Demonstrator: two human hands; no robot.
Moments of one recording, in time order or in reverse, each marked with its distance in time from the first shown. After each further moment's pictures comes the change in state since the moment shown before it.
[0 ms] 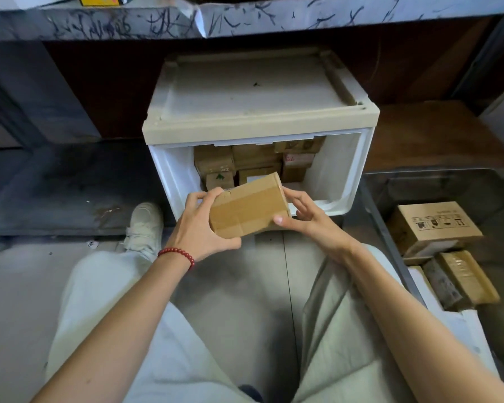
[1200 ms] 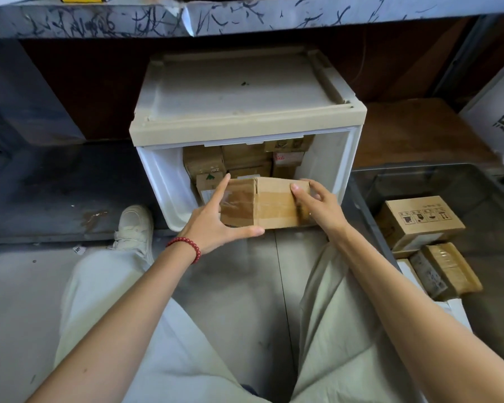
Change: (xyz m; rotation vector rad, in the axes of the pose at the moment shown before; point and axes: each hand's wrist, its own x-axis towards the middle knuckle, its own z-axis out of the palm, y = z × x) left_hand 0.012 0.025 0.005 -0.265 -0.233 -0.084; right_hand 0.013 0.002 -0.022 -0.148 0.448 0.125
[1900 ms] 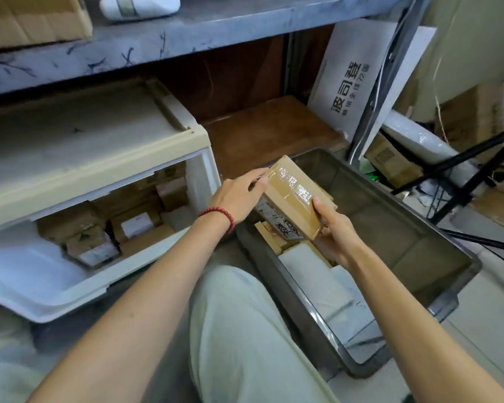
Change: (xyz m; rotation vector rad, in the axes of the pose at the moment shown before) left_hand 0.094 0.206 0.166 0.222 -0.258 0.448; right_hand -0.080 0.061 -0.201 0.741 0.385 0.284
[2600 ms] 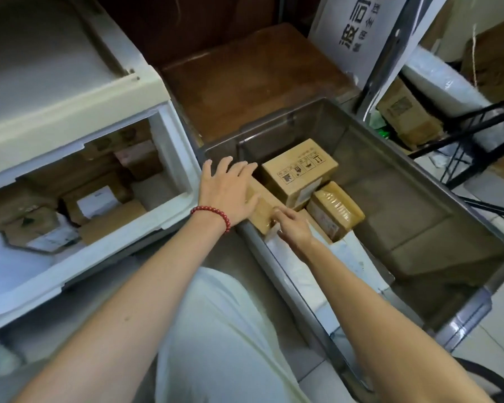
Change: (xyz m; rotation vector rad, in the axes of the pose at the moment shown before) left_hand 0.046 -0.049 0.067 0.690 -0.062 0.147; right_hand 0.091 0.093 0.015 -0.444 0.182 0.206
